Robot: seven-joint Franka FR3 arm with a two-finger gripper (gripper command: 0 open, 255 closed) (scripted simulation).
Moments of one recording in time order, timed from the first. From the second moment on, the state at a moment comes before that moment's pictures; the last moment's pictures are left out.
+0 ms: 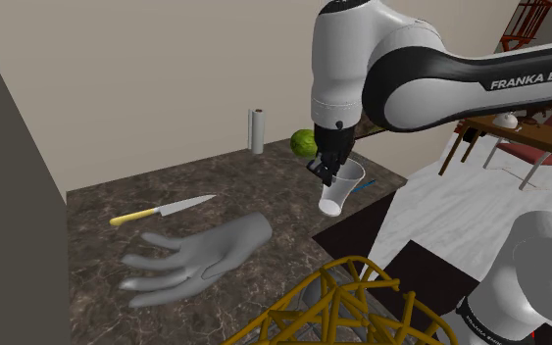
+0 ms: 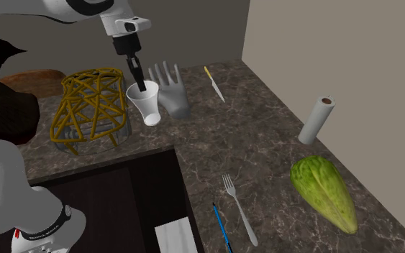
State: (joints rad) arm 0.22 -0.32 0.34 -2.13 -0.17 1.73 0.56
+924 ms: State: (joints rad) arm 0.22 -0.28 0.35 -2.28 -0.19 1.91 0.61
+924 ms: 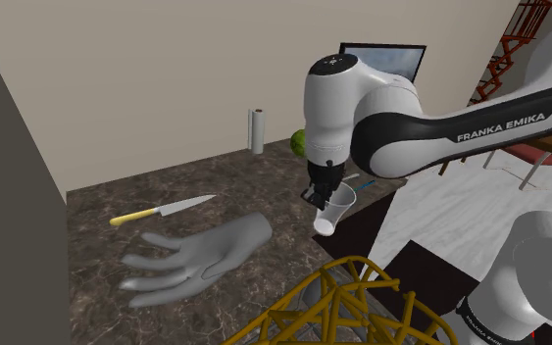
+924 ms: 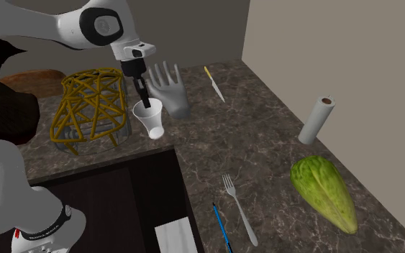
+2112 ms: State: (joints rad) arm 0.21 -0.21 0.36 -2.39 -0.23 2.08 0.67
